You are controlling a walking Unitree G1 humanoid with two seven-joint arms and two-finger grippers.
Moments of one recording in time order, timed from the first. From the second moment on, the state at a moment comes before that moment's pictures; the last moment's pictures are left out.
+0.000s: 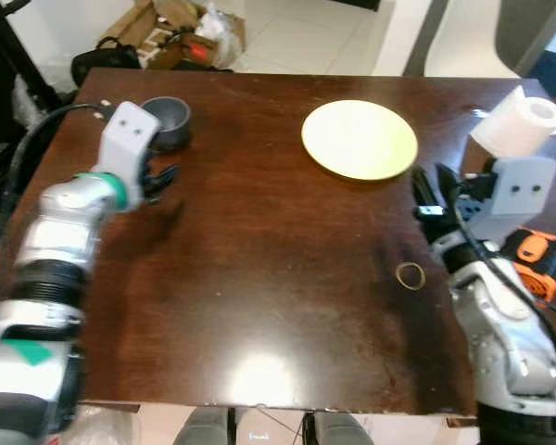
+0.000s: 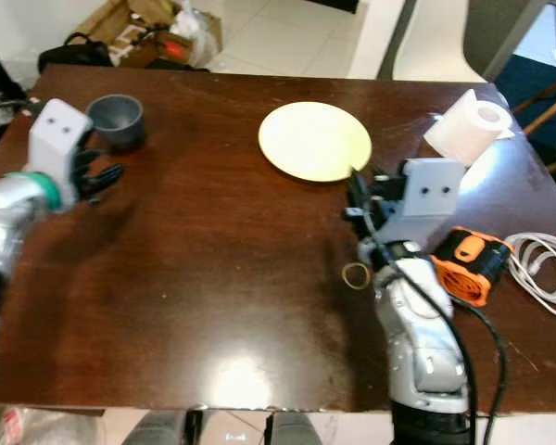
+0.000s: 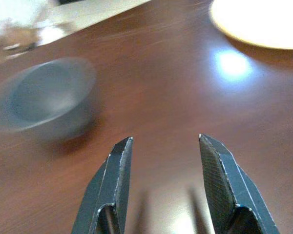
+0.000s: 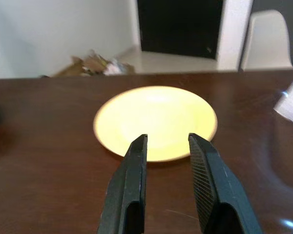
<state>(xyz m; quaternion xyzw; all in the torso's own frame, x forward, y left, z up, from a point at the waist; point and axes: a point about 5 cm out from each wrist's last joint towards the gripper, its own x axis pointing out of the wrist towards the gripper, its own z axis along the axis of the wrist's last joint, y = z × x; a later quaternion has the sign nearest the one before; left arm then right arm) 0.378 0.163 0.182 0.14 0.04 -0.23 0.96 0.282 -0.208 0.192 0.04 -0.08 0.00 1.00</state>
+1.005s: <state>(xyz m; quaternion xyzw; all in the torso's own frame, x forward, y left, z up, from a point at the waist) 0.337 0.063 0.211 0.29 -0.14 -0.37 0.87 0.359 -0.231 0.183 0.27 -0.03 0.09 0.96</state>
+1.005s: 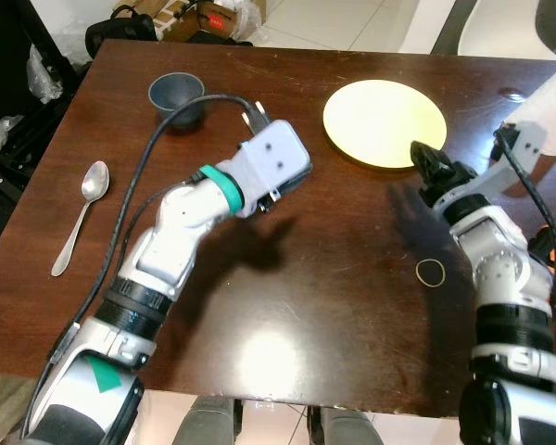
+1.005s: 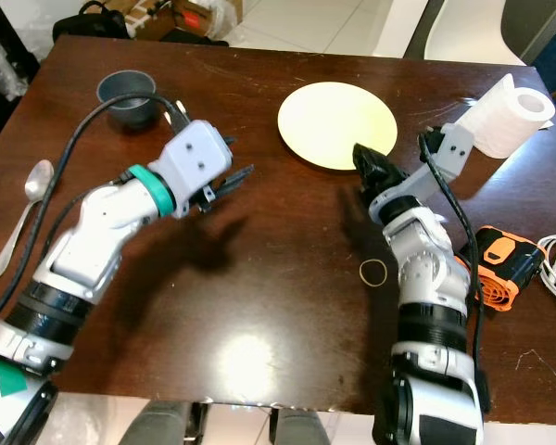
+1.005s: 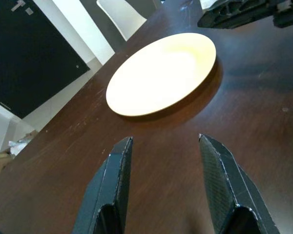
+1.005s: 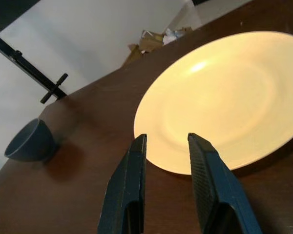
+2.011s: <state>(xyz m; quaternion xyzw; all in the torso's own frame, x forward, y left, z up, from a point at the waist) 0.326 0.118 0.225 0.33 -0.11 -0.31 0.89 0.387 -0.263 0.190 0.36 -0.07 -0.04 0.93</state>
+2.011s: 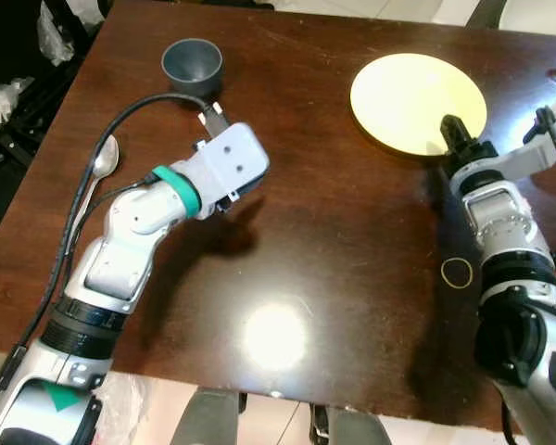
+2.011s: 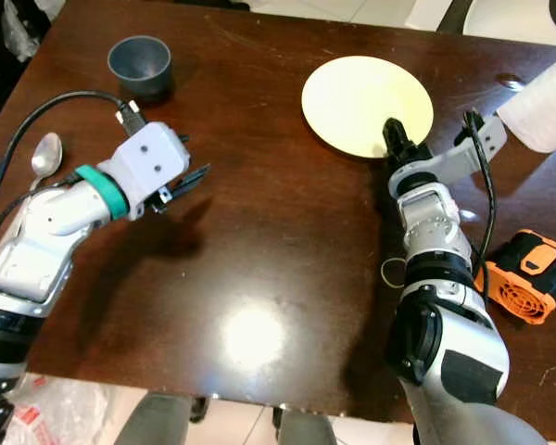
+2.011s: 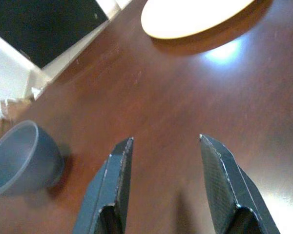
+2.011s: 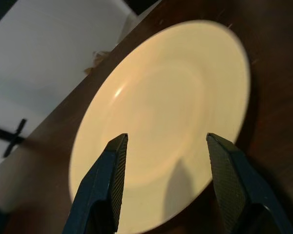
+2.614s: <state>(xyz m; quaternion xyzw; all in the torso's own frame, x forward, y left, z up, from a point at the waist) 0.325 0.114 0.227 0.33 -0.10 -0.32 0.88 0.382 -0.291 0.198 0.40 -0.12 -0.17 0.89</state>
